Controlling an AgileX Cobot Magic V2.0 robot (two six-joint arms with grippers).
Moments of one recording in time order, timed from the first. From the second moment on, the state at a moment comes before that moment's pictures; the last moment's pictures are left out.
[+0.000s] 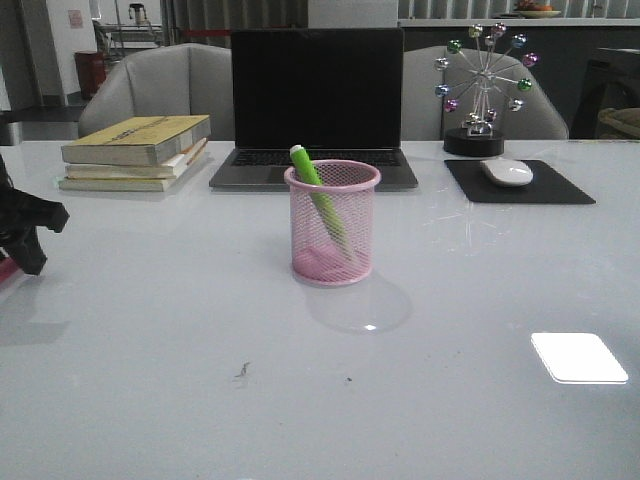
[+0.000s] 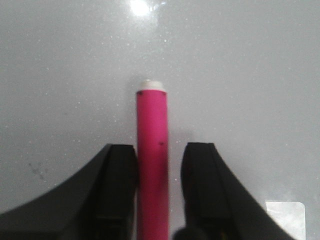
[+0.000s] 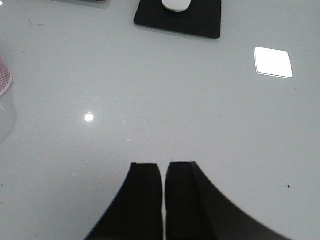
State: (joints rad) left arm -0.04 1.95 -1.15 -0.10 0.38 0.09; right arm 0.02 0.86 -0.50 -0.04 0.26 0.01
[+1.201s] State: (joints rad) left arm -0.42 1.68 -1.35 -0.20 0.11 0.10; right arm 0.02 0.86 -0.50 -0.04 0.26 0.01
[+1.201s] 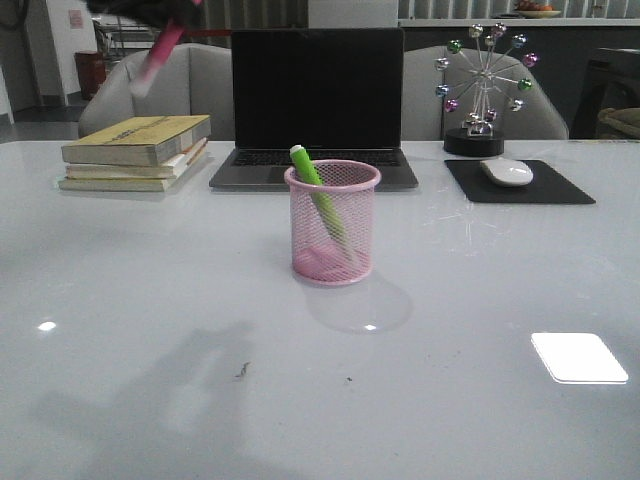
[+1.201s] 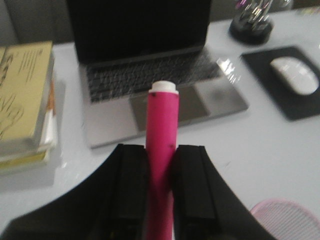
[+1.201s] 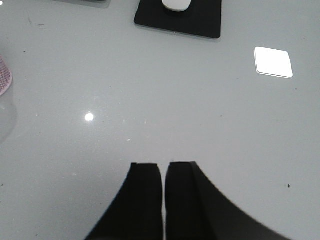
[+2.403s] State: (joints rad) left arm -0.67 2.09 -1.13 0.03 -1.09 -0.14; right arm 0.02 0.86 -0.50 -0.04 0.26 0.01
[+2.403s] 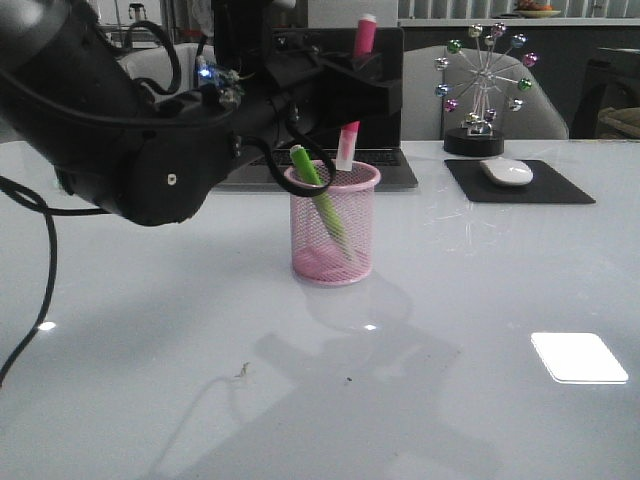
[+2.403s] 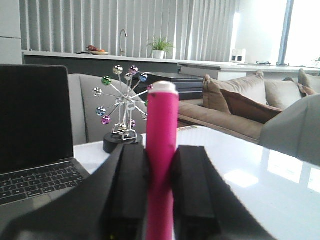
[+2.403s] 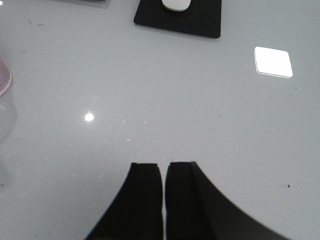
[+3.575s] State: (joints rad) left arm -0.65 1.99 -1.13 0.02 -0.77 -0.14; right arm 0.02 0.86 -0.50 -0.04 0.26 0.01
